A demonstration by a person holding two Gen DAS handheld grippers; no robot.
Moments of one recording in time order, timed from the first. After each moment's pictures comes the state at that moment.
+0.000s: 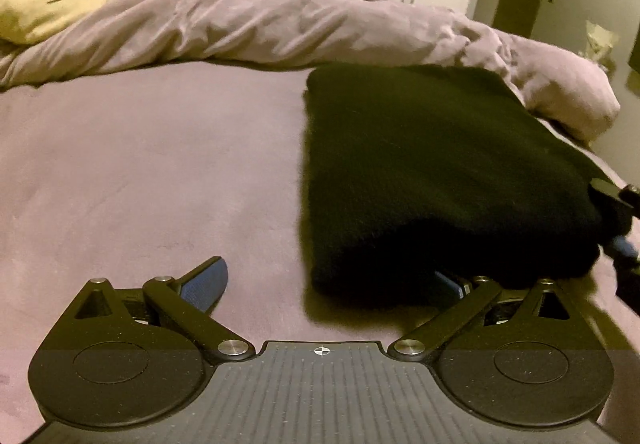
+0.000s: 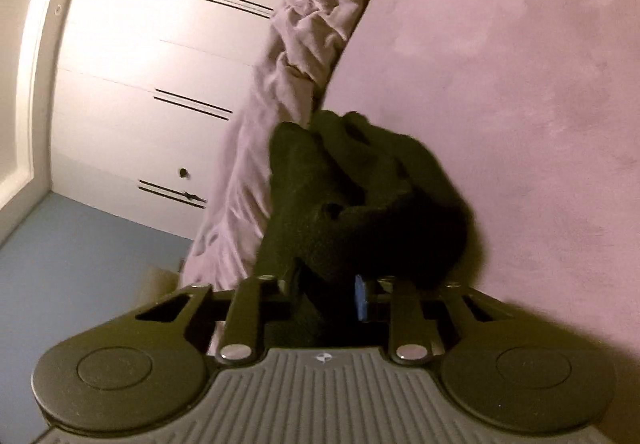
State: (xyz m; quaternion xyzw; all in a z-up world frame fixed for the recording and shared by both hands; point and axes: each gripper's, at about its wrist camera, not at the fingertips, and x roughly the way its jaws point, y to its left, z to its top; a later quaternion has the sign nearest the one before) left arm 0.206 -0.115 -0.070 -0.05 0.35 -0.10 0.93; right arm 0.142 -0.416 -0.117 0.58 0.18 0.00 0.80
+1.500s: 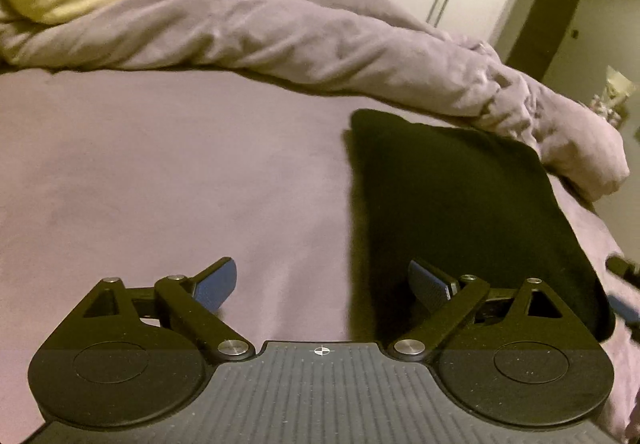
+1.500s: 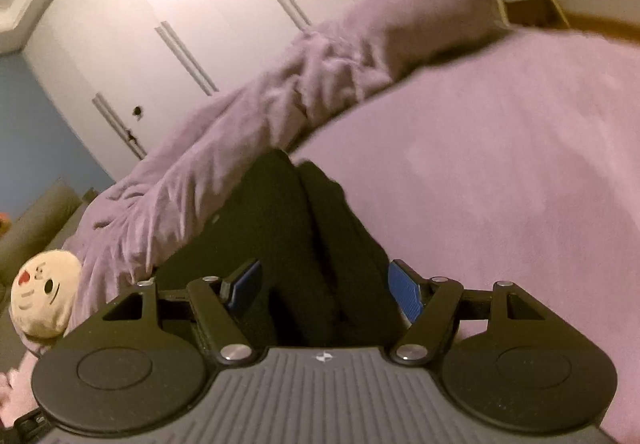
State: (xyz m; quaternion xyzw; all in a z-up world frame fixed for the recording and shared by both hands) left arm 0.254 -0.073 -0.032 -0.11 0.37 -0.09 0.92; right arm 0.161 -0.418 -0.054 0.31 0.21 -0.08 0.92
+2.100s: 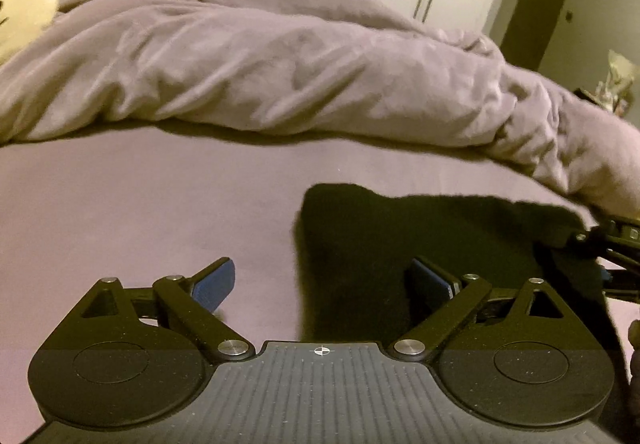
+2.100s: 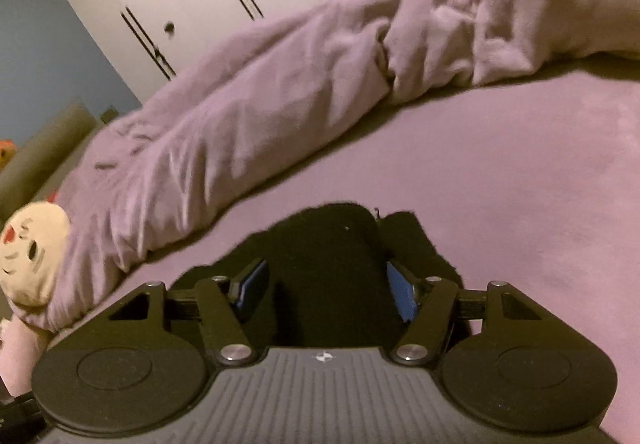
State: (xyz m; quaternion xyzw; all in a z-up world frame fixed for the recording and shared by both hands) left arm 0.403 -0.141 -0.046 -0.08 0.36 -0.10 0.92; right arm 0.381 -0.424 -0.052 0.26 0.32 0.01 0.91
